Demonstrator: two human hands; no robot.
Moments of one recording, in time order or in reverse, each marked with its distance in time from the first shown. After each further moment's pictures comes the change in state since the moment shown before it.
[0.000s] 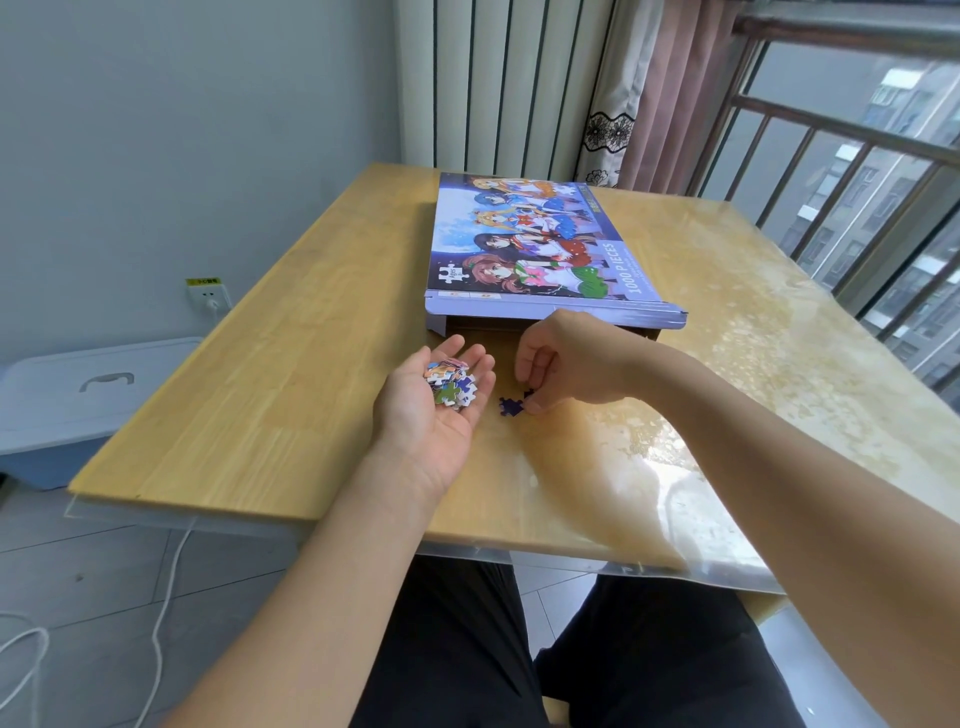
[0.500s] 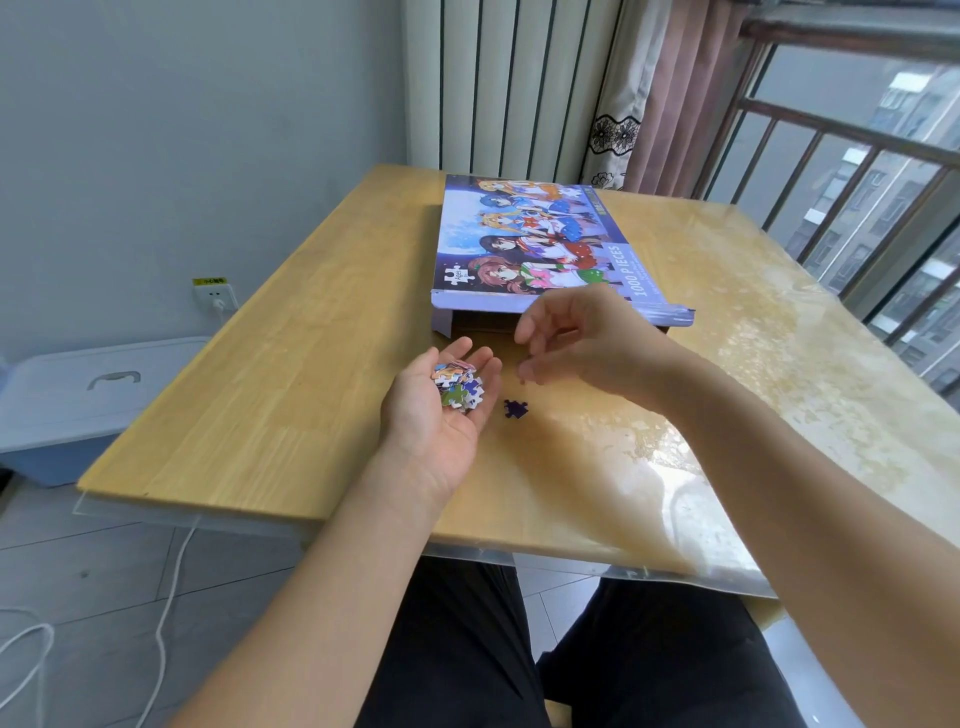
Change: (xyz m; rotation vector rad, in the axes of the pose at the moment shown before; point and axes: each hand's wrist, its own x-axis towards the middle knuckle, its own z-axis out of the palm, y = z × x) left_hand -0.001 -0.001 0.001 -0.020 0.001 -0.002; right_hand -0.017 -0.005 -0.004 0.620 0.170 -0.103
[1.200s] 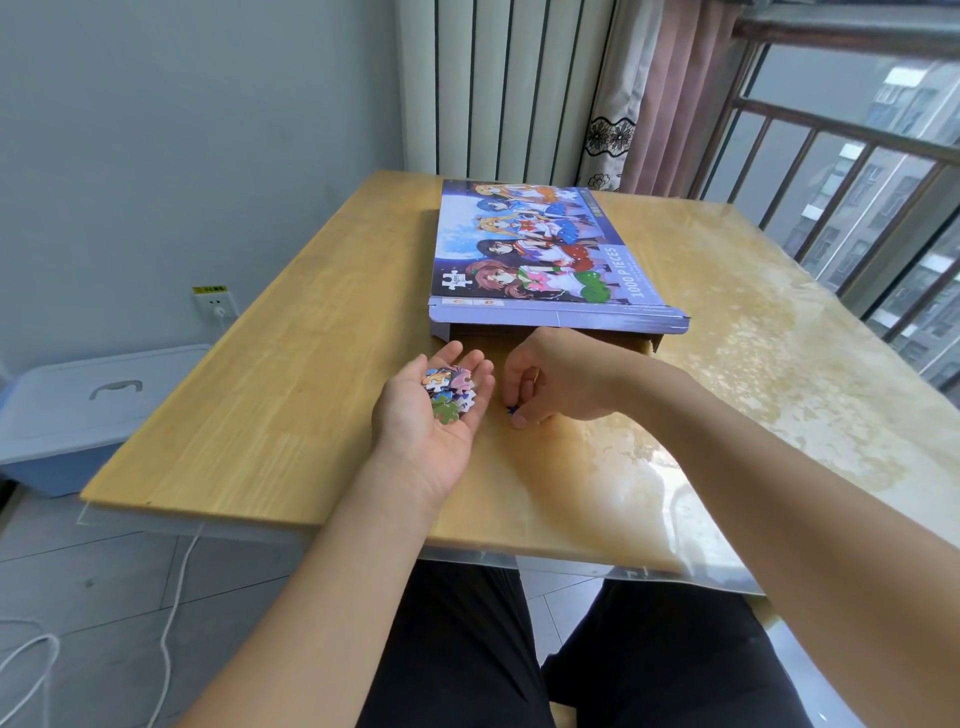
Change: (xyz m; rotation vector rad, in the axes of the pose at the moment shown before) left_hand -0.001 0.004 -0.001 -0.022 0.029 0.004; right_hand 0.016 0.002 0.017 -0.626 -0.273 0.051
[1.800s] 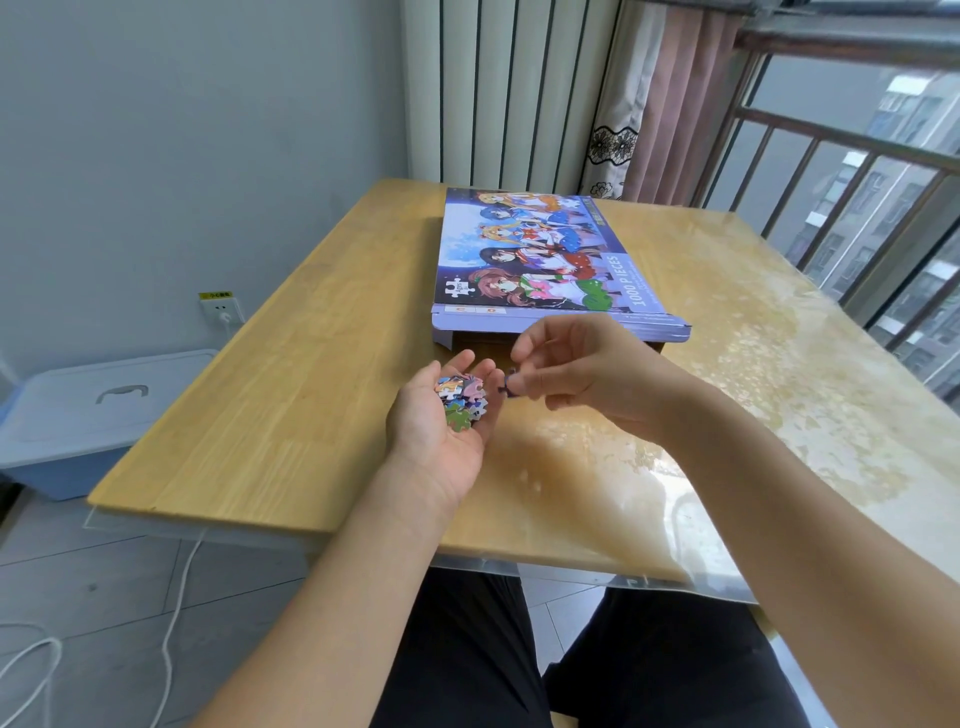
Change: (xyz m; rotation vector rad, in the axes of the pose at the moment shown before) left_hand -0.002 -0.006 0.005 0.000 -0.005 -0.016; right_hand -0.029 0.002 -0.001 0.952 0.194 -0.031
